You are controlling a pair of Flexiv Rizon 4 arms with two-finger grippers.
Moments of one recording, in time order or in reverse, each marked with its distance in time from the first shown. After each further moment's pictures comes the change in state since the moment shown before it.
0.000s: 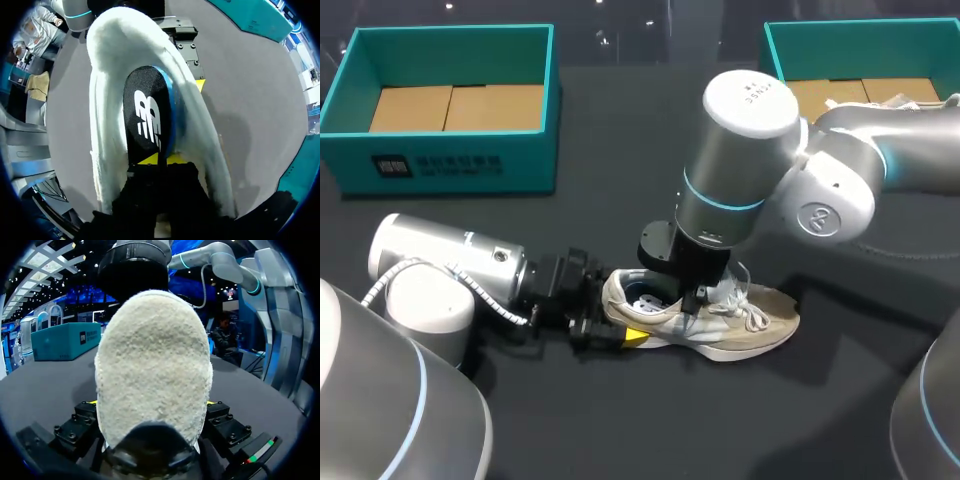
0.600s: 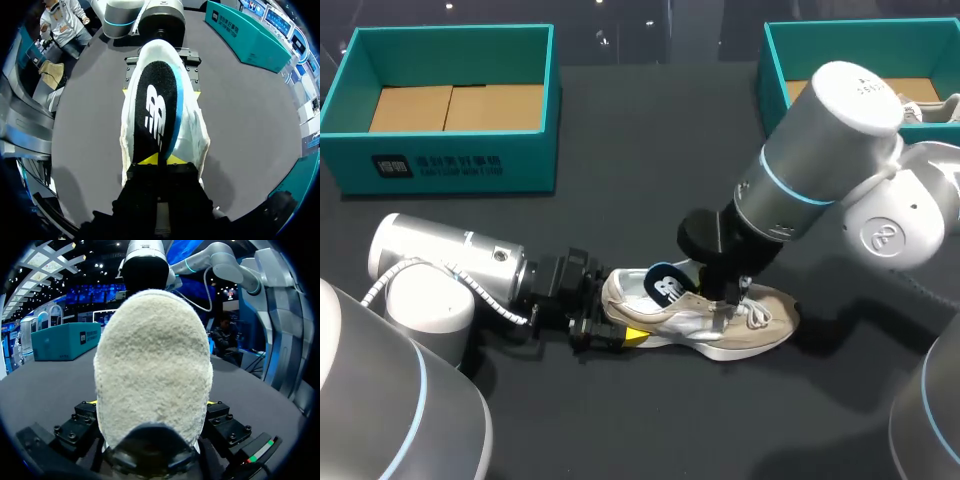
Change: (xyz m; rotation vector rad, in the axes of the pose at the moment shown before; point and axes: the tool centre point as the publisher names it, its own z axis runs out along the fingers) left arm 0.000 0.000 0.000 -0.001 -0.001 -0.001; right arm -0.007 -0.016 -0.033 -0.222 0.014 -0.198
